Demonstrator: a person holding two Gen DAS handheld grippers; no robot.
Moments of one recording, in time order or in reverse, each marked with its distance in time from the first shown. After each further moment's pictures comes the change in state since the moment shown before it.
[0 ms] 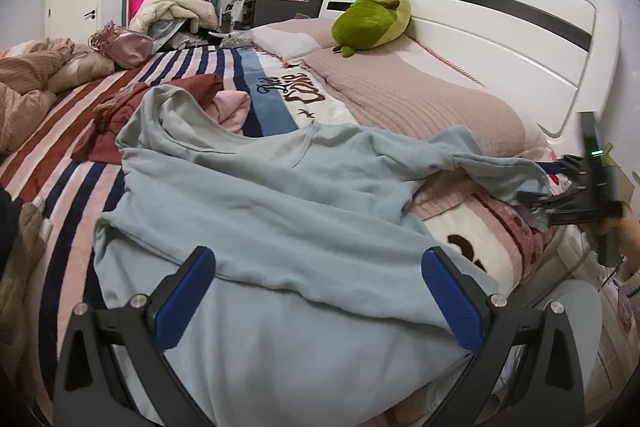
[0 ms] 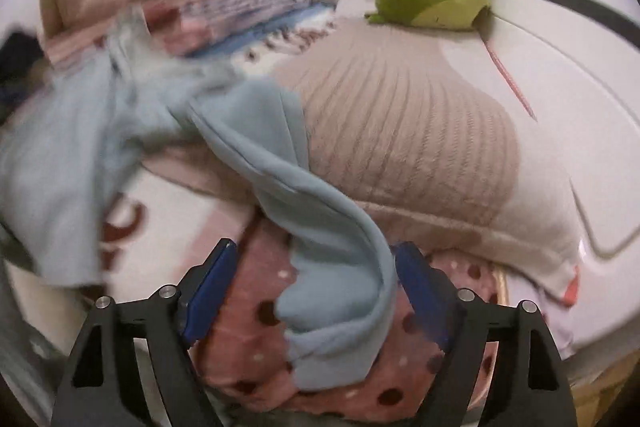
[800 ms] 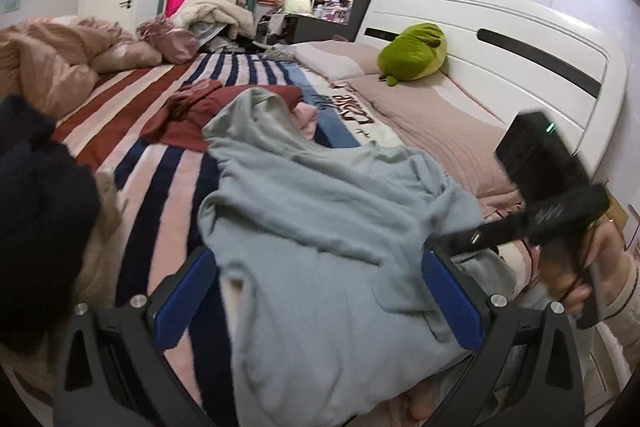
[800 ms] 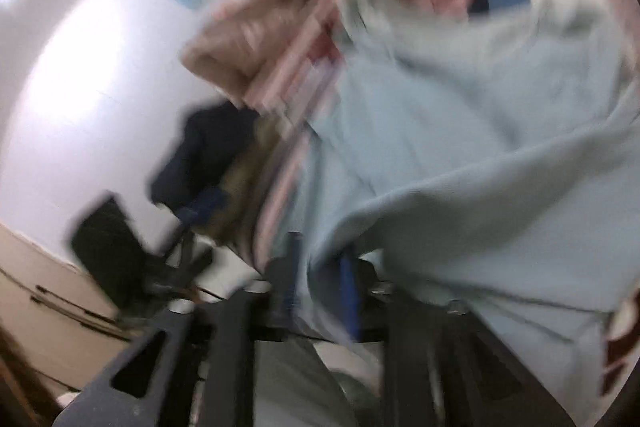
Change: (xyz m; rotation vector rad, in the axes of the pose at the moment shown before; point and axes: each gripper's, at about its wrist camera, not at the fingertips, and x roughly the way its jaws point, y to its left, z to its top) left arm -0.066 0.100 -0.028 -0.120 -0.068 0.031; right arm 0.023 0.202 0.108 0.354 0.194 1.063
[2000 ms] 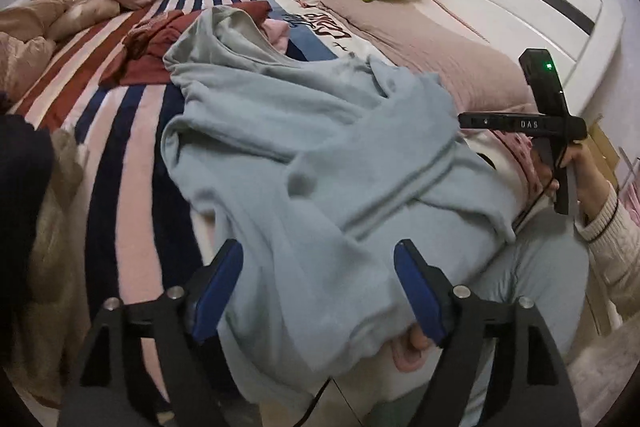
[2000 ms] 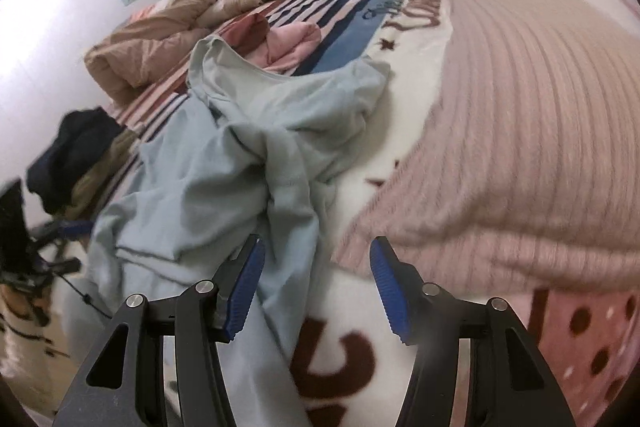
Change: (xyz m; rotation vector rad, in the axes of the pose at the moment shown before) left arm 0.043 -0.012 -0.019 0.100 0.296 -0.069; right arm -0.092 -0.083 0.008 -0.201 -0.202 -0.507
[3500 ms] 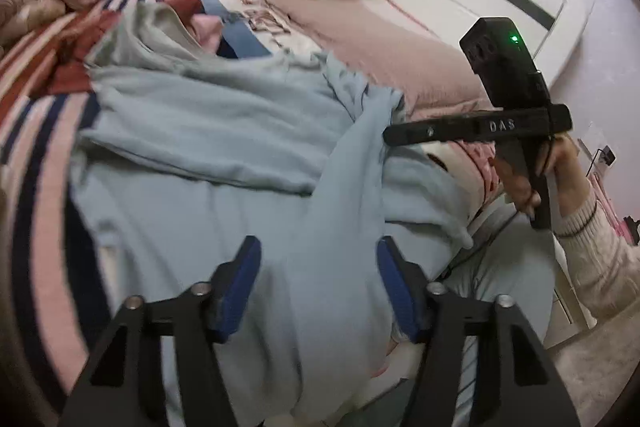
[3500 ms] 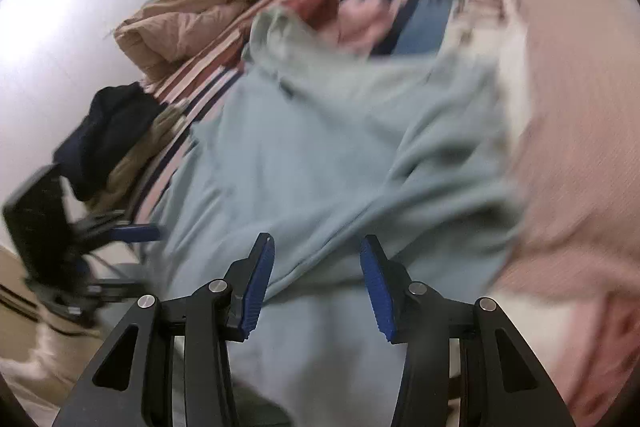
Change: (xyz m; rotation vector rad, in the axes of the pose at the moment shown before) left arm 0.032 -0.026 0.007 0.042 0.009 -0.220; right arm 0.025 0.057 0.005 0.066 0.120 0.203
